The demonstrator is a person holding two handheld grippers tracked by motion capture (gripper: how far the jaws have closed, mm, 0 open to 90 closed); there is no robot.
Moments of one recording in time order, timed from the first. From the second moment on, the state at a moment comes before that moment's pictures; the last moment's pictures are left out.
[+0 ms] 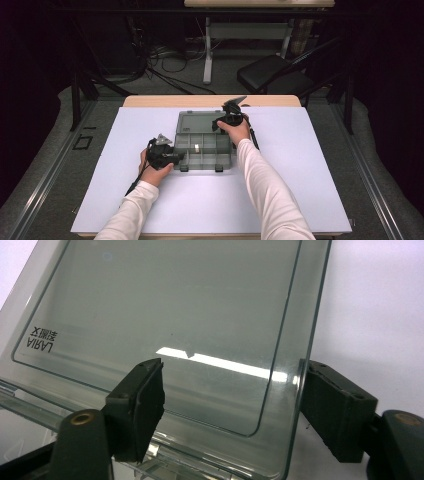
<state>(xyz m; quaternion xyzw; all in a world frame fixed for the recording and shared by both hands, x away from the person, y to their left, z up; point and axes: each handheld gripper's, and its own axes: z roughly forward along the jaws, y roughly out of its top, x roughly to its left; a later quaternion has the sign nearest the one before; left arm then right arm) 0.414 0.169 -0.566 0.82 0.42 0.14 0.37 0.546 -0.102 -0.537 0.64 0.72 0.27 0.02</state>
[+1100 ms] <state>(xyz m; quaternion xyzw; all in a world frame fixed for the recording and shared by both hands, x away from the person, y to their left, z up) 0.413 0.169 -0.566 0.82 0.42 0.14 0.37 0.541 -0.114 -0.518 0.62 0.72 0.29 0.05</state>
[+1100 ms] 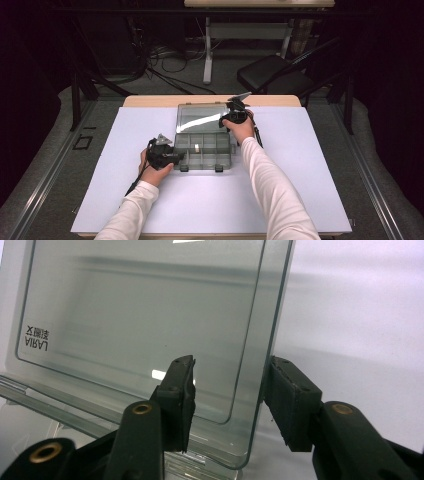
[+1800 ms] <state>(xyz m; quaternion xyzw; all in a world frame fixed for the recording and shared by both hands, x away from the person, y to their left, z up) 0.413 0.169 -0.567 0.81 0.42 0.14 0.37 0.539 -0.127 -0.509 0.61 0.73 0.31 0.05</state>
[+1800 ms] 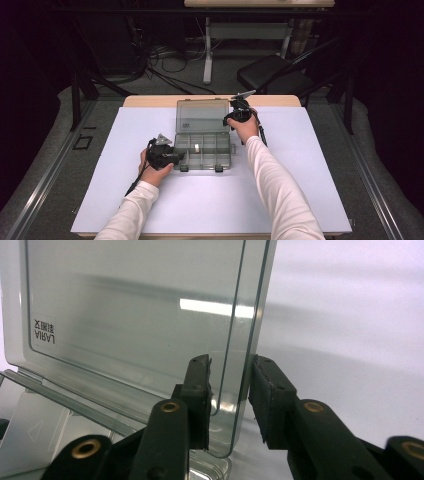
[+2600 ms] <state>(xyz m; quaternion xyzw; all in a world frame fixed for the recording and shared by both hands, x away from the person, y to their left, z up) 0.413 0.169 -0.566 0.81 0.42 0.14 0.37 0.537 -0.143 -0.507 0.59 0.73 0.34 0.03</state>
